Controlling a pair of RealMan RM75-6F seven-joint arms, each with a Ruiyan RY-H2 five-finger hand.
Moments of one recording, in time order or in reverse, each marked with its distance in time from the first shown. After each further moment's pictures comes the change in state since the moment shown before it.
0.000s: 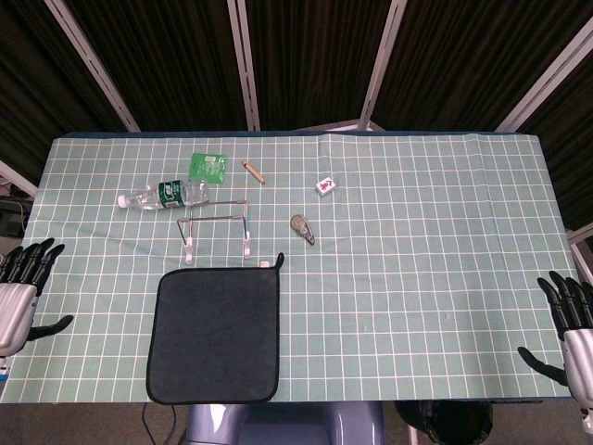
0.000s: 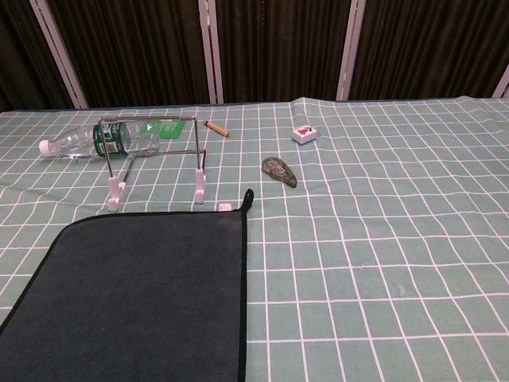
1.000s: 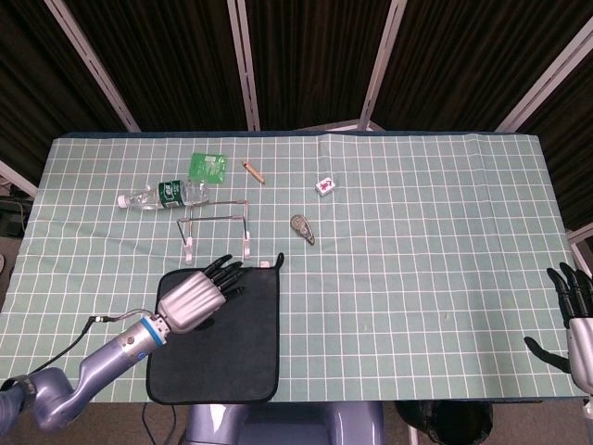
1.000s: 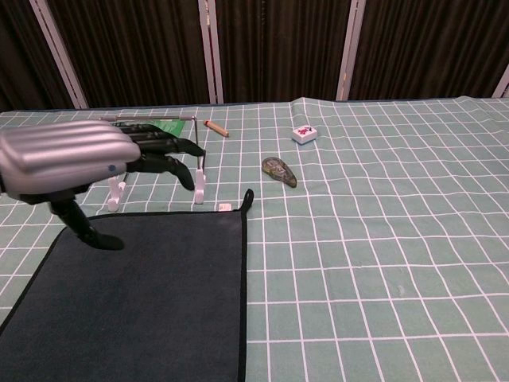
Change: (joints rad) left arm -0.479 -0.370 -0.059 0.206 0.229 -0.558 0.117; right arm 0.023 -0.014 0.038 -0.007 0.101 -0.051 -0.051
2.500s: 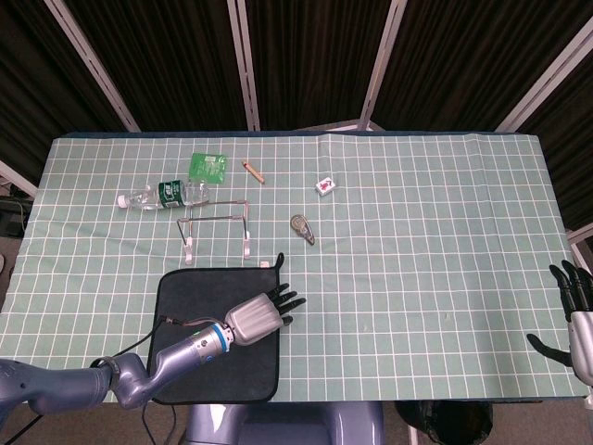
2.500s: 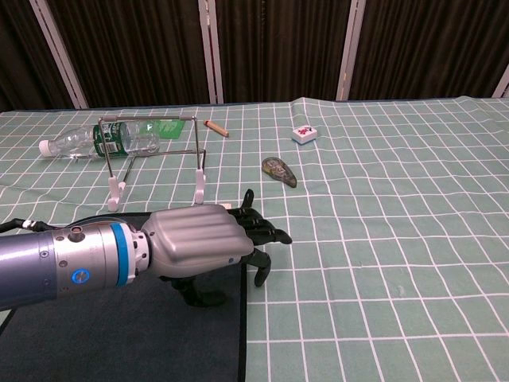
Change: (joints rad) left arm -0.205 -0.373 0.057 0.288 -0.104 -0.147 0.080; right arm 0.024 0.006 0.009 0.015 0.066 -0.062 0.025
